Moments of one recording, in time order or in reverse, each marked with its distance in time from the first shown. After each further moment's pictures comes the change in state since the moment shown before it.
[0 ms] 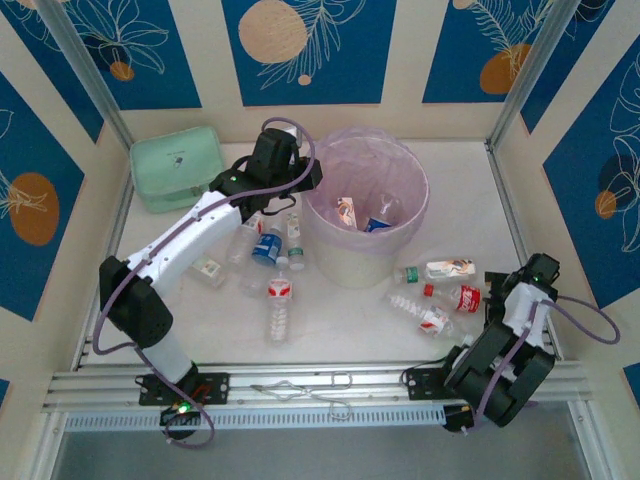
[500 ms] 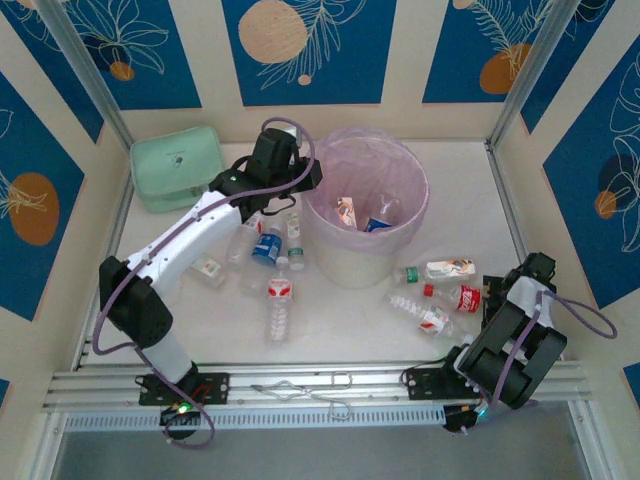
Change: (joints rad) left arm 0.000 0.000 0.000 -0.003 0.000 0.000; right arm 0.022 0.094 0.004 0.027 0.029 0.040
